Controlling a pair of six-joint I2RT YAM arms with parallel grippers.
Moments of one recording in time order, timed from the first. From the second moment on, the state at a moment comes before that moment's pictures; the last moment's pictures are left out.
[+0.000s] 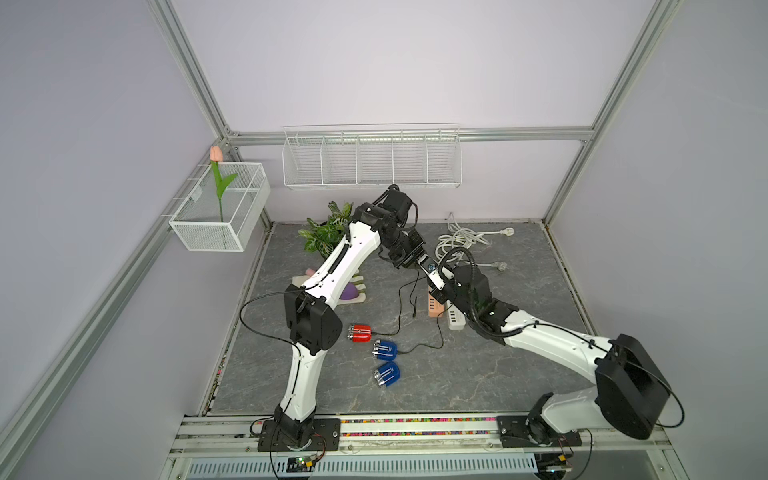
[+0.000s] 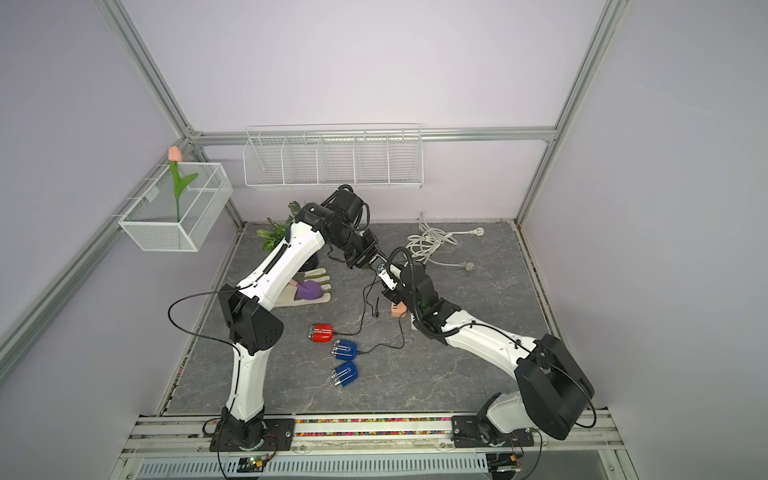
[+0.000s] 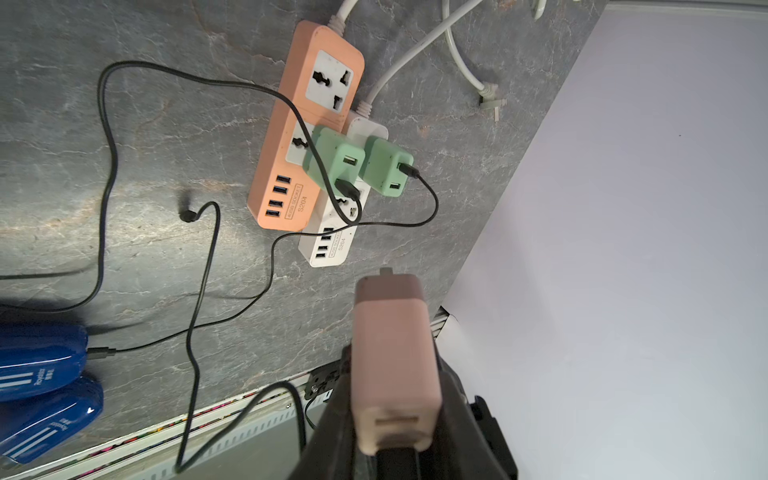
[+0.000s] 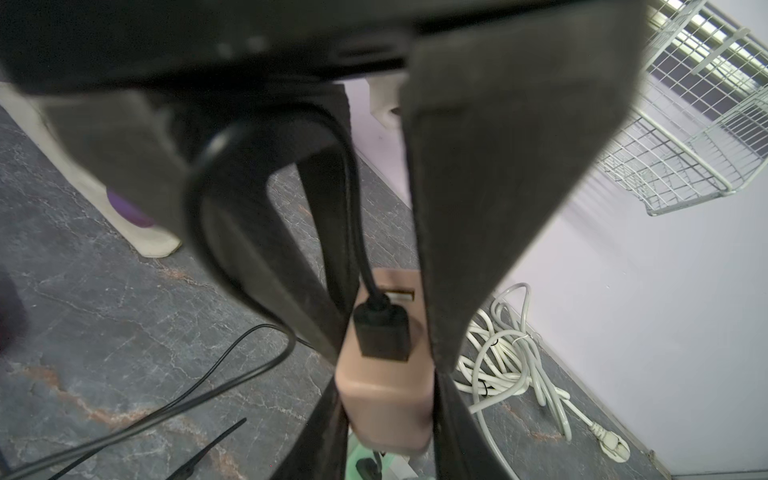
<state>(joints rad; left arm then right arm) -0.63 2.14 2.31 -1.26 0.56 -1.07 0.74 1.43 0.86 0.25 0.23 -0.43</state>
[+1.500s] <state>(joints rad) -0.55 1.89 2.09 -1.08 0.41 -1.08 0.63 1.10 0.48 0.33 0.12 0.12</state>
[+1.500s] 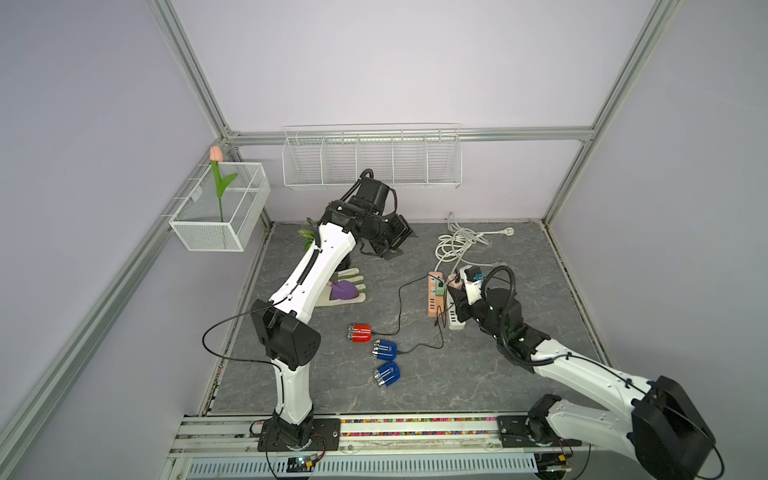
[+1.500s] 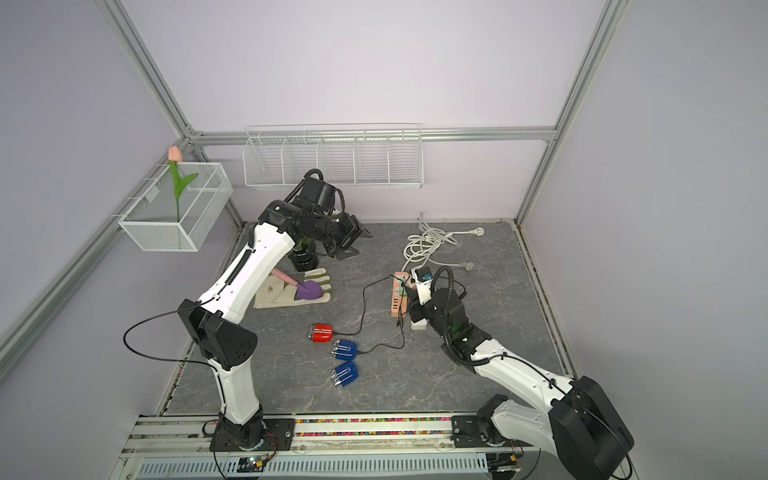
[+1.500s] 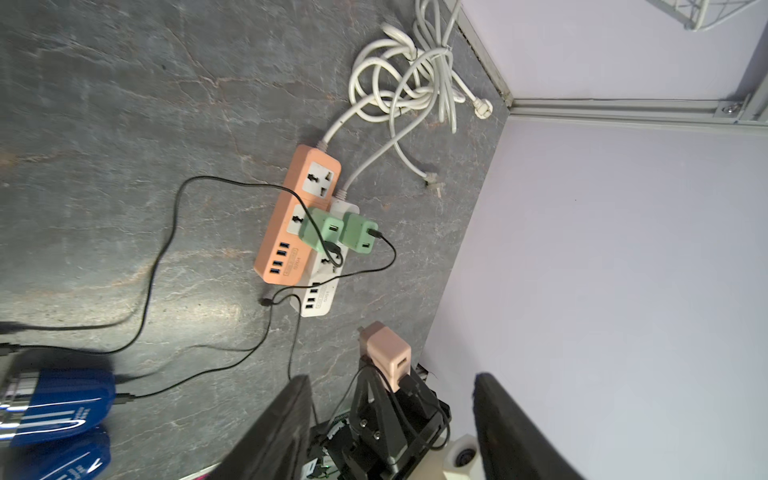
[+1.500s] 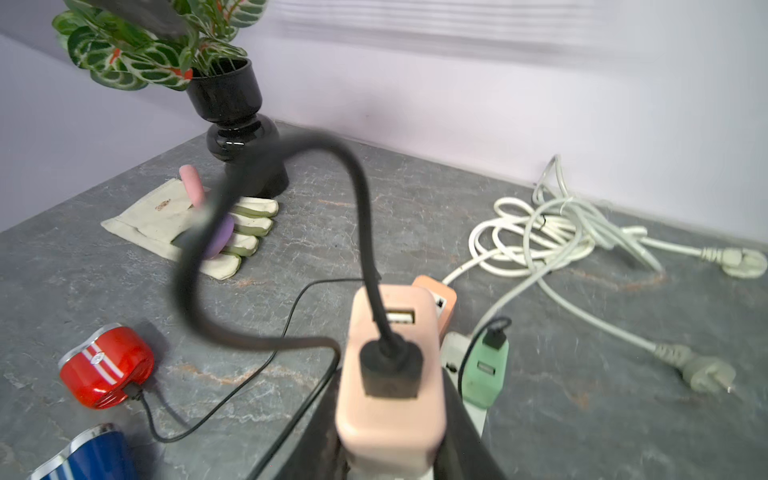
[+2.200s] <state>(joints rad) -0.55 1.72 1.64 -0.86 0.39 -0.99 0.56 1.34 0.20 0.79 0.22 0.39</state>
